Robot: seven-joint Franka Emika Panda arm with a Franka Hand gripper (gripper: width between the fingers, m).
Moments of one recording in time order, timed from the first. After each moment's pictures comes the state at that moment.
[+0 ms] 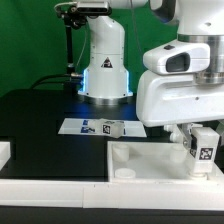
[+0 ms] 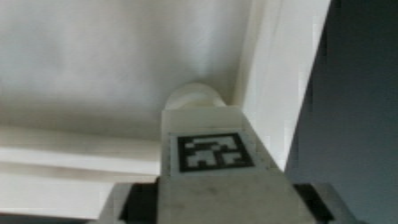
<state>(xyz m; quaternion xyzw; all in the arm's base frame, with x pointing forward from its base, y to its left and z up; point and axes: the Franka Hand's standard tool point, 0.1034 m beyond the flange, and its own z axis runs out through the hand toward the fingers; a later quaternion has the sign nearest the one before) 0.640 0.114 0.078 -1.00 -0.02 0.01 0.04</state>
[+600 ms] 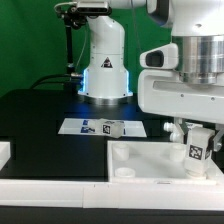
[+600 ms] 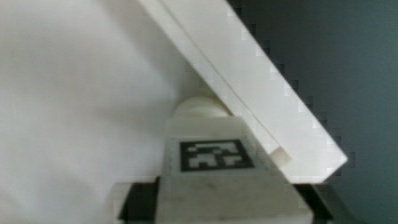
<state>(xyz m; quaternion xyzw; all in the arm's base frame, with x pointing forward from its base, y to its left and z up) 0.634 0.112 0.077 -0.92 0.39 0.03 0.06</state>
